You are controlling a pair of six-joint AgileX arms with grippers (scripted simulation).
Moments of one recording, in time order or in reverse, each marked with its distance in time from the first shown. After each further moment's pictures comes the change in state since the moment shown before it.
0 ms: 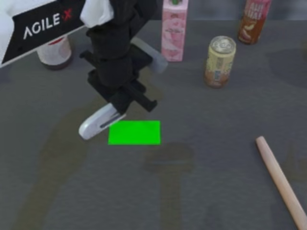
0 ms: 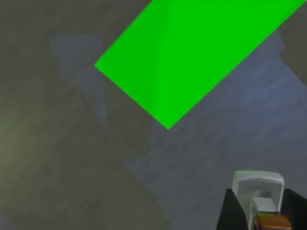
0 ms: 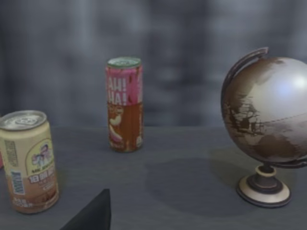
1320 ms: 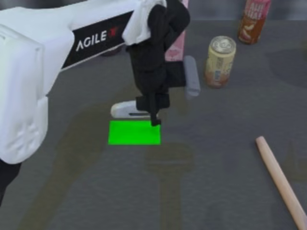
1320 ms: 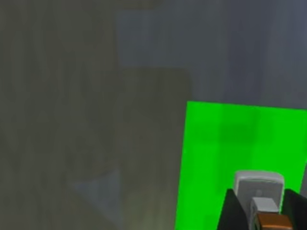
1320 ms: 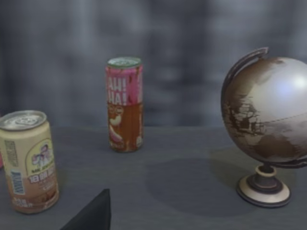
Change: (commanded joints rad) left arm -0.062 0.194 0.123 0.167 0.014 0.631; right arm 0.000 0.000 0.000 0.000 0.000 0.000
